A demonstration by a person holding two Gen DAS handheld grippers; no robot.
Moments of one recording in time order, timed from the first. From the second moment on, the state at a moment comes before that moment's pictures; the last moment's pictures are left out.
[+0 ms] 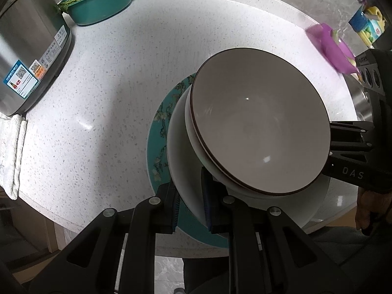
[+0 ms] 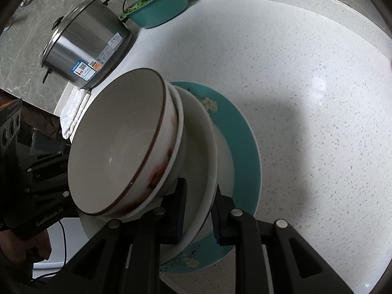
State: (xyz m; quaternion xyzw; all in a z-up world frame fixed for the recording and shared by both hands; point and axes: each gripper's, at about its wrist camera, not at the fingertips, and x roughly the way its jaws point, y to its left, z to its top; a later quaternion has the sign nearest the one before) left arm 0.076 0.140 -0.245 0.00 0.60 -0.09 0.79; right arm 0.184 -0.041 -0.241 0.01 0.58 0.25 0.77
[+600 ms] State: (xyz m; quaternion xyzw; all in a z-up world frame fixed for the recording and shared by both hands) left arm 0.069 0.163 -0.242 -0.02 0.58 -0.12 0.81; right arm 0.169 -0.029 -0.238 0.01 0.57 0.21 0.80
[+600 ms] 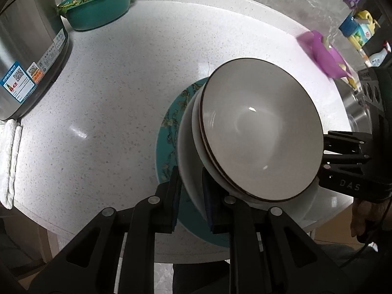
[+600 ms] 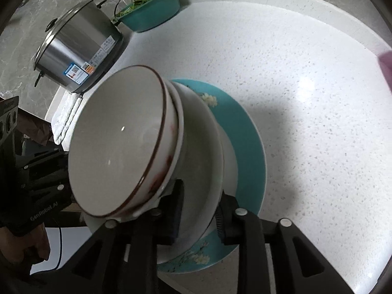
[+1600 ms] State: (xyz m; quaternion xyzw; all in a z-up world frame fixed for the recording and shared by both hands) left arm -0.040 0.140 -0.097 -0.13 0.45 -0.02 0.88; right arm 0.036 -0.112 -0.091 0.05 0.35 0.21 0.91
